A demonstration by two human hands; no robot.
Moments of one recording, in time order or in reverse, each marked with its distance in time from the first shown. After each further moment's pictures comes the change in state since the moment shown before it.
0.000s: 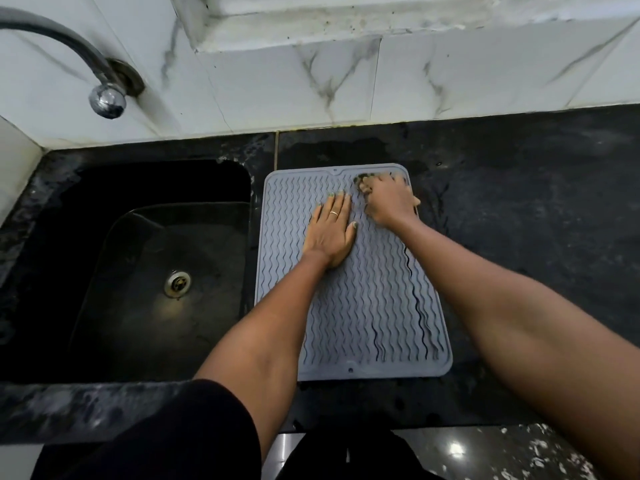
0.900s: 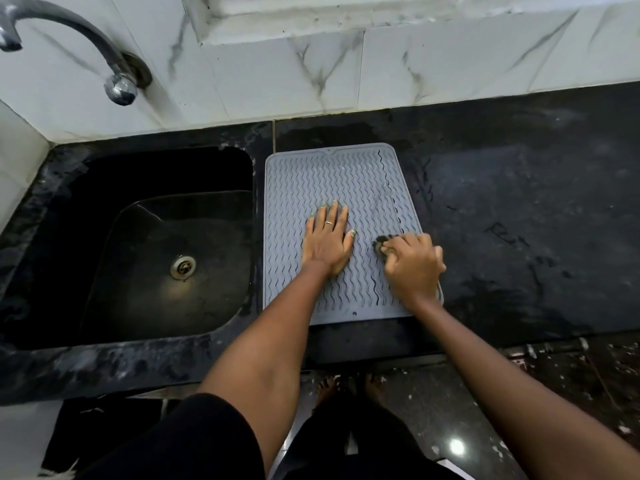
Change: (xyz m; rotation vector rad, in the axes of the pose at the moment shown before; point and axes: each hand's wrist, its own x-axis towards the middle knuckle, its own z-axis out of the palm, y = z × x) left_hand -0.093 0.014 0.017 0.031 -0.013 -0.025; right_hand -0.207 0.009 0.038 0.126 0.449 0.073
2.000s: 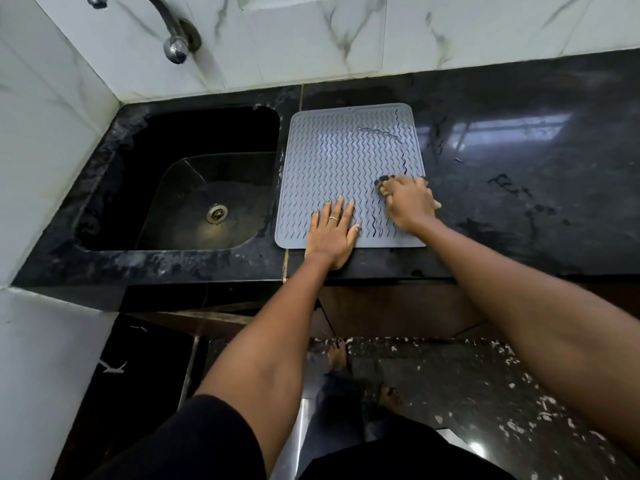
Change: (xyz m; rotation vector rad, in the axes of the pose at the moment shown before) left_hand -0.121 0.028 0.020 0.024 -0.048 -0.108; right_hand 0.005 0.003 -0.027 -0.023 -0.431 -0.099
